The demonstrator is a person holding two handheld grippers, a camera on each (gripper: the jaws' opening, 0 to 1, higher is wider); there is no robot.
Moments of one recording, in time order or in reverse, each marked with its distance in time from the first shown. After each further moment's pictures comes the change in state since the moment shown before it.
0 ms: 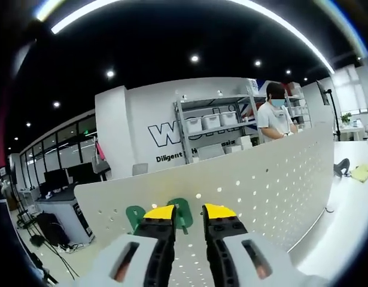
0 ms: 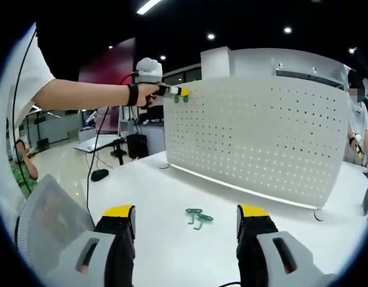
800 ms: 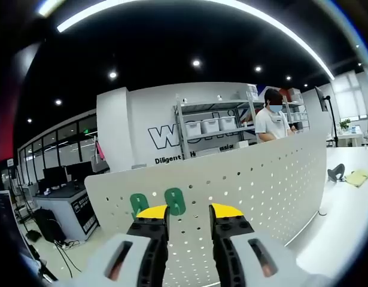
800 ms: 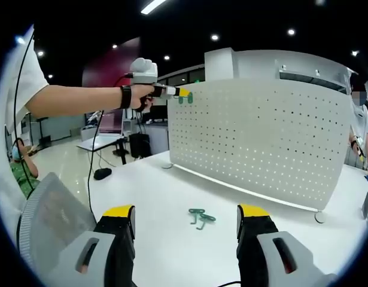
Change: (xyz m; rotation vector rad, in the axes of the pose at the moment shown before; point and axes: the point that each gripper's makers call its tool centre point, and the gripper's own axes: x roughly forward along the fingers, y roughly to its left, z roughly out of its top) left arm -0.035 -0.008 -0.003 -0.040 -0.022 -0.013; right arm -0.004 0.007 0.001 -0.017 -0.002 0.017
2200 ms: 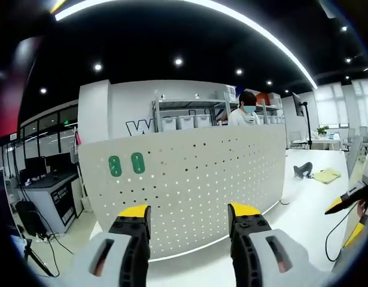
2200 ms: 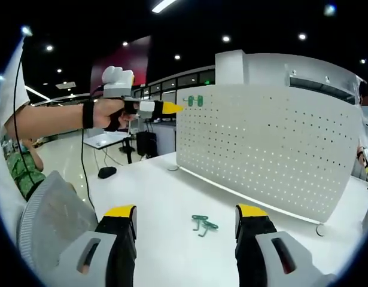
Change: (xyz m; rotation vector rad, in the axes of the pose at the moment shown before) left arm -0.098 -0.064 -0.041 -0.038 0.034 -0.197; right arm 0.010 0.003 0.015 -0.046 -0.002 0.044
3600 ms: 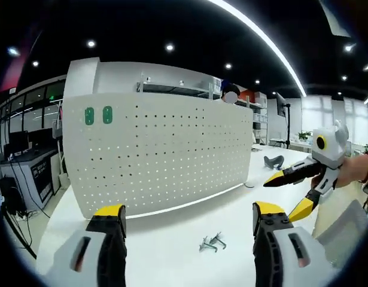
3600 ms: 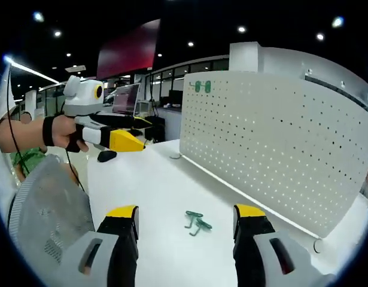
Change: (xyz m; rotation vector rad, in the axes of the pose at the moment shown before) left arm -0.055 -0.075 -0.082 -0.116 0.101 -0.146; right arm 0.034 -0.014 -0.009 -0.097 0.110 0.087
